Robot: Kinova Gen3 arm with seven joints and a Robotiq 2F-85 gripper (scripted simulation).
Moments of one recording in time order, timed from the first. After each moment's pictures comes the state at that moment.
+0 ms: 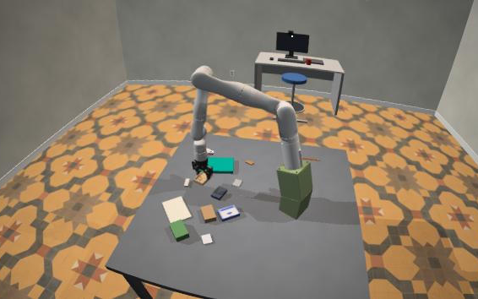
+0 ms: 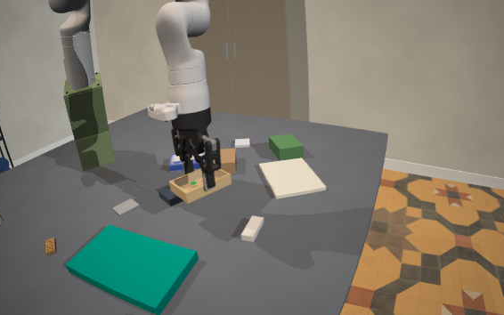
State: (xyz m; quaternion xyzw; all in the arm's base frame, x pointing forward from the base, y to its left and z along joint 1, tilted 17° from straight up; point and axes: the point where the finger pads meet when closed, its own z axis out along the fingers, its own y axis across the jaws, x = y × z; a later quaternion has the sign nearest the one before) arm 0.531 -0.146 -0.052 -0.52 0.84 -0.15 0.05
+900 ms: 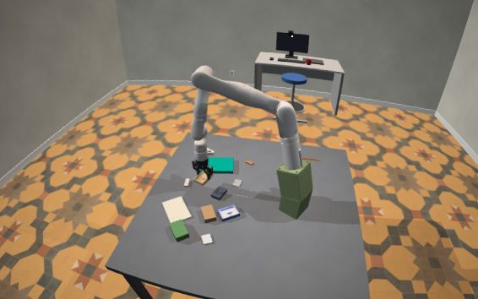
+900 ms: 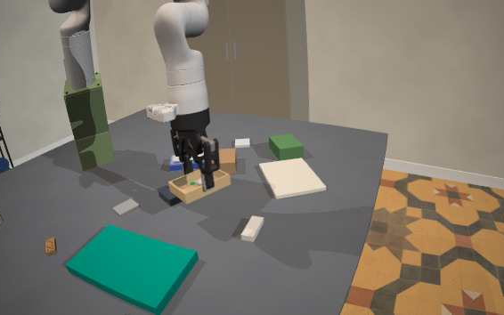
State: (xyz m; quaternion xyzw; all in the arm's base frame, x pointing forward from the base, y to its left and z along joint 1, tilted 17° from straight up) arm 0.530 -0.148 -0.053 -0.52 0.84 -0.15 0.05
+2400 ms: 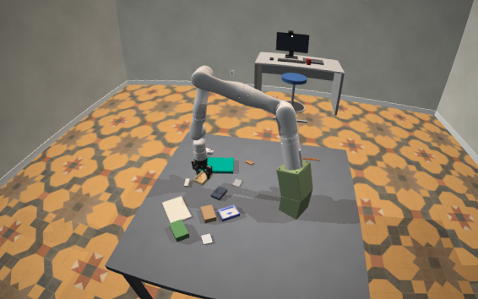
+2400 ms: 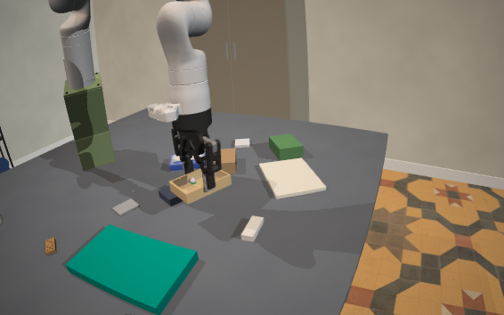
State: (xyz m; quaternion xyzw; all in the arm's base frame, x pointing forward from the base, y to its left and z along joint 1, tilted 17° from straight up) arm 0.532 -0.148 -0.052 -0.52 0.84 -0.14 0.05
